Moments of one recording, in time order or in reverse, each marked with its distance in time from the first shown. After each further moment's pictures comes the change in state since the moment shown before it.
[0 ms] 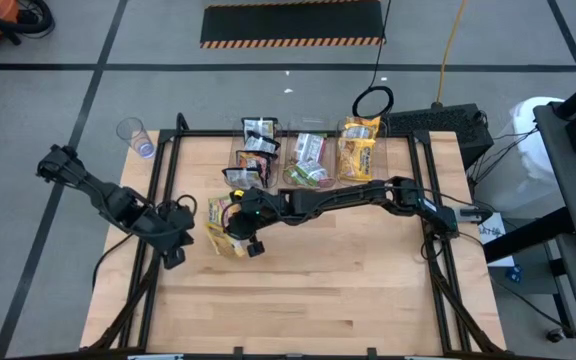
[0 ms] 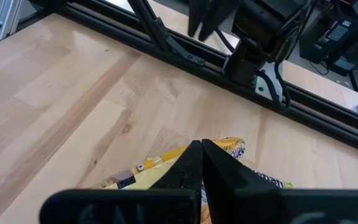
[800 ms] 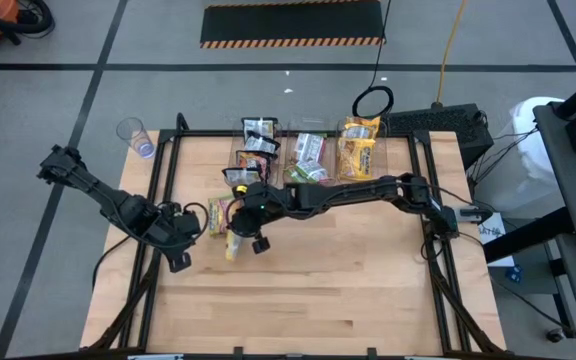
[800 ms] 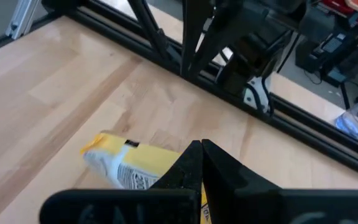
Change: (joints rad) left arm 0.000 0.110 0.000 -0.023 -0.009 0.016; right arm -0.001 -0.081 0.000 -0.087 0.005 -0.070
